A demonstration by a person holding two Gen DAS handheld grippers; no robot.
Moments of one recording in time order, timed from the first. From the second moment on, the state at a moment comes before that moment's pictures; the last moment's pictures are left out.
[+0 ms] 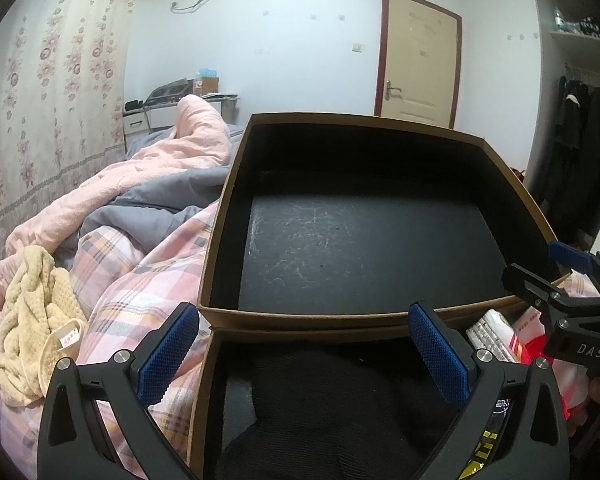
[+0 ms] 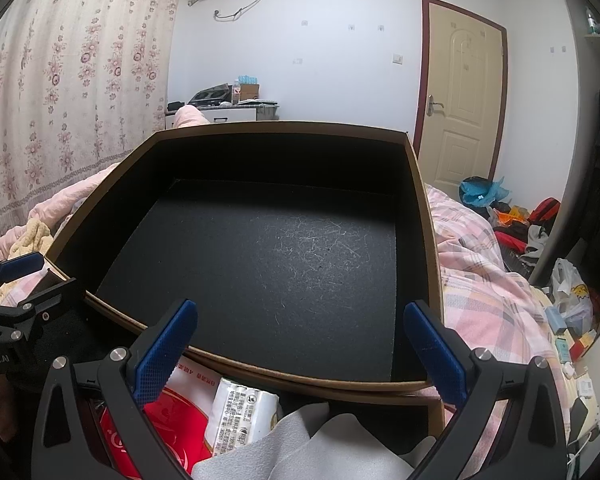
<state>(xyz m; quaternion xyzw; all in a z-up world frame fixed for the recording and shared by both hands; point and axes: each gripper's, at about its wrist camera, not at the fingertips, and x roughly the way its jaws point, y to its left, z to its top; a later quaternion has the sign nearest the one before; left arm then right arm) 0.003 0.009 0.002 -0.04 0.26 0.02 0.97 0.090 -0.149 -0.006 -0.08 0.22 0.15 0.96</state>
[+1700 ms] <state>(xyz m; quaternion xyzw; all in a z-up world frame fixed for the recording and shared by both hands) 0.001 0.003 0.003 -0.03 0.25 0.01 0.97 0.076 -0.173 0.022 0.04 0.08 0.13 0.99</state>
